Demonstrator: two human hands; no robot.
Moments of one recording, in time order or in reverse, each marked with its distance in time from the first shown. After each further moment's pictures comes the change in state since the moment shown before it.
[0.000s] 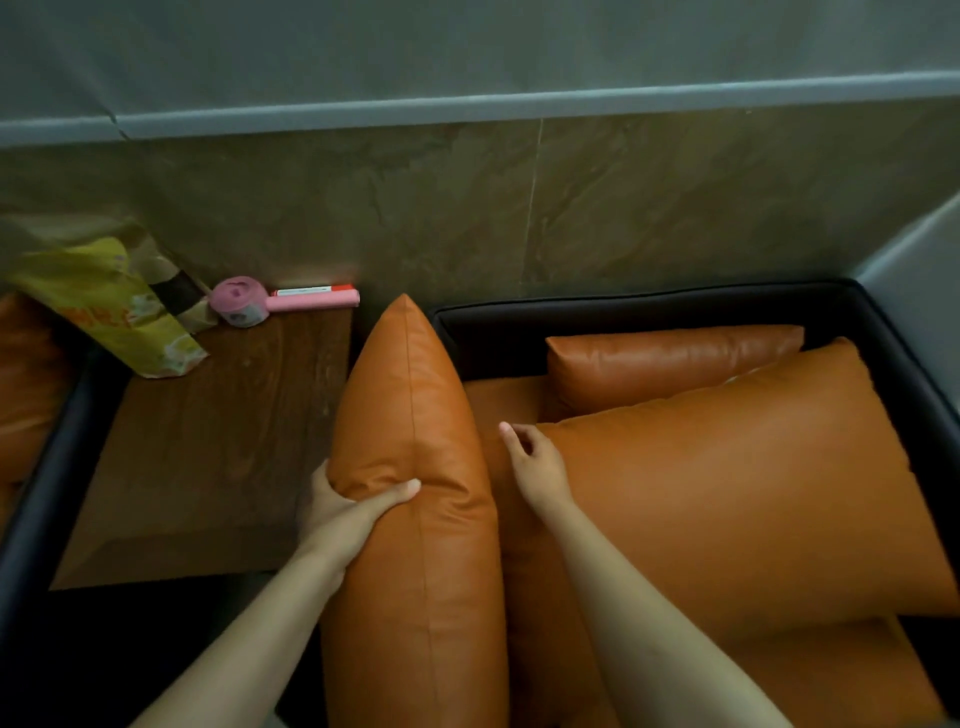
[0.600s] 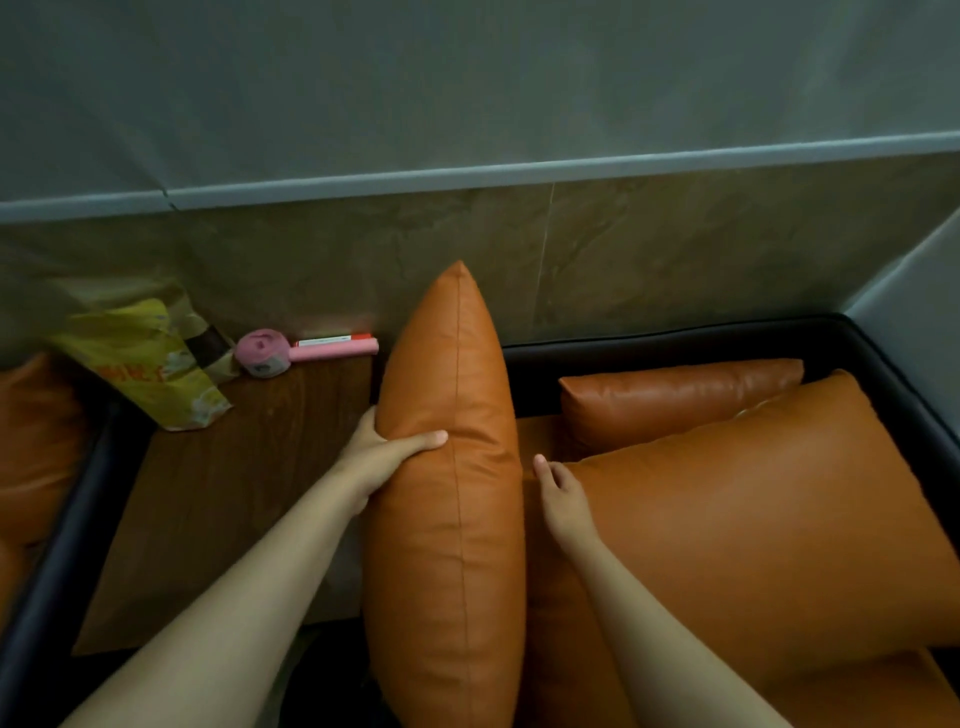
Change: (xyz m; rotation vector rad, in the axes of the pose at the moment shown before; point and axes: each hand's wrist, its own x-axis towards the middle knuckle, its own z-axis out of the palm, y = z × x) left_hand 0.045 0.097 -0.011 0.142 -0.142 0.128; right_hand -0.008 -0.023 0.003 0.116 0.052 0.065
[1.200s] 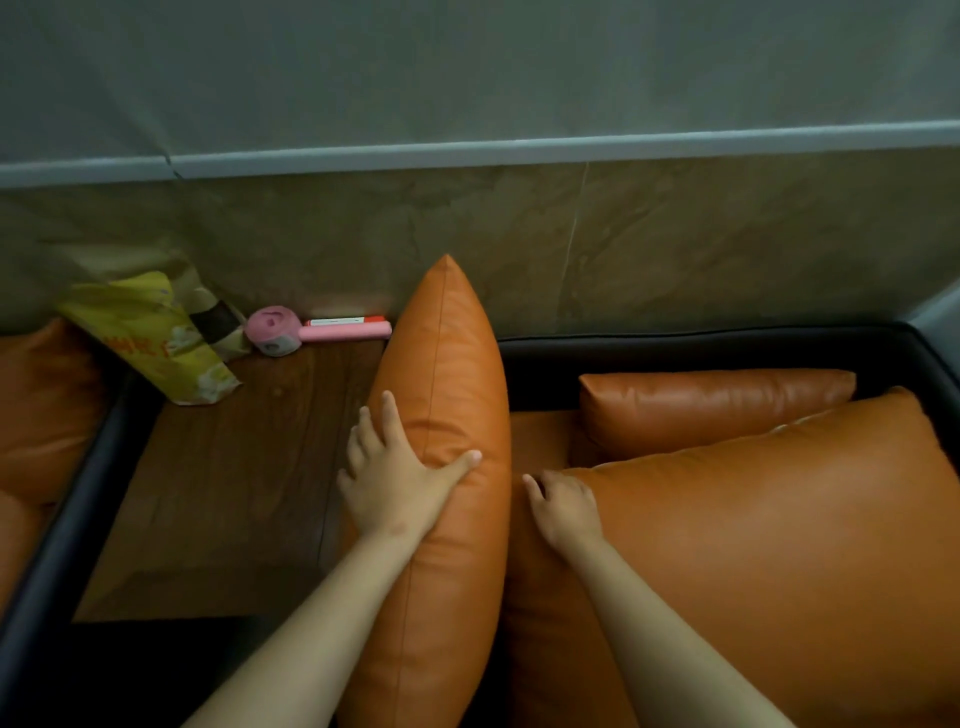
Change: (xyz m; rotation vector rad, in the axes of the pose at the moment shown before) left_hand -0.012 -0.018 0.050 0.705 0.434 0.089; right_hand 0.039 0.015 0.006 -0.771 -0.135 -0.173
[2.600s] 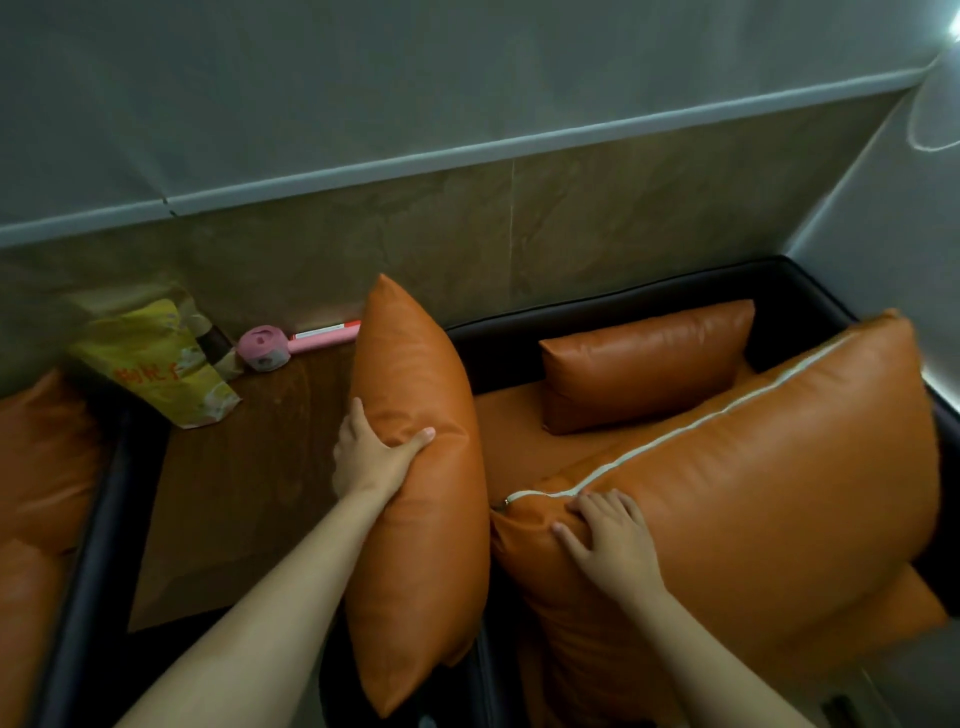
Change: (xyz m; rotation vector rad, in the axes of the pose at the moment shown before) left_hand -0.004 -0.071 -0.018 -0.187 -0.127 0.043; right_hand -0.174 0.040 0.028 -0.192 0.444 -0.128
